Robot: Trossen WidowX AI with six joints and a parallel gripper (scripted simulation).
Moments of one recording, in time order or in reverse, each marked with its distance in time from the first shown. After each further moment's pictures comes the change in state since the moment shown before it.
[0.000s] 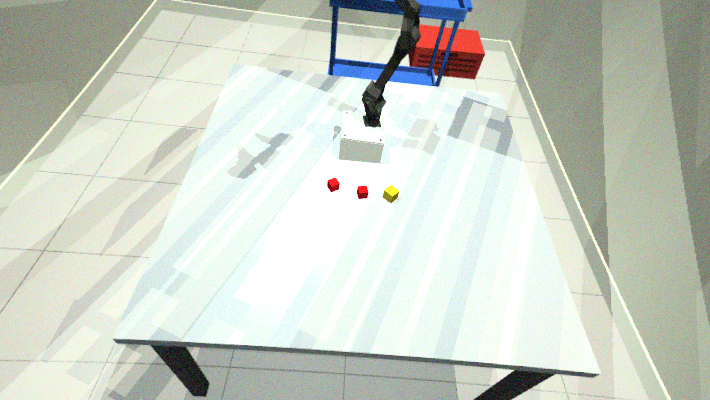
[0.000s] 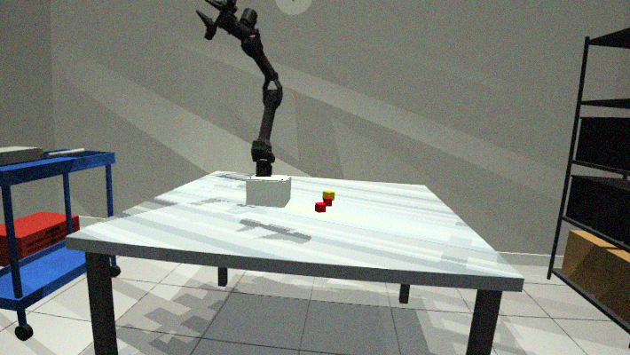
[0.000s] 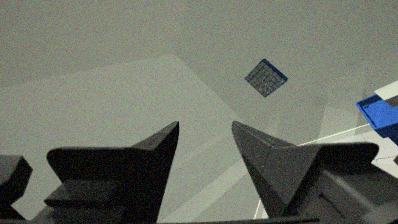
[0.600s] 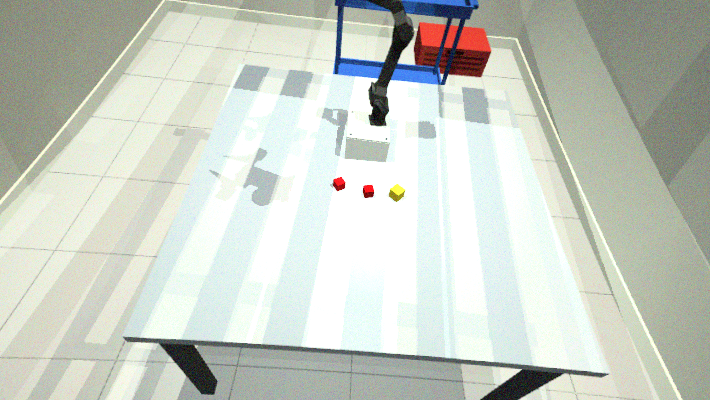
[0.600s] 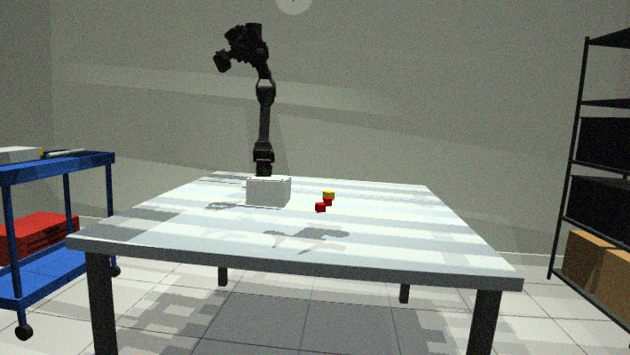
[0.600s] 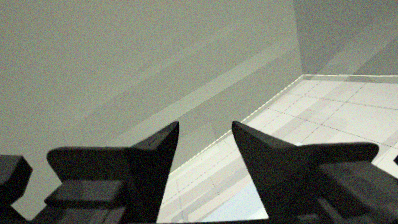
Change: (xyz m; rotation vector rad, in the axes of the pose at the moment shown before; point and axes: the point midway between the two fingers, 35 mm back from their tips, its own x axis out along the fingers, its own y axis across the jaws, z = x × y) arm -0.087 0.047 -0.273 -0.160 0.806 0.205
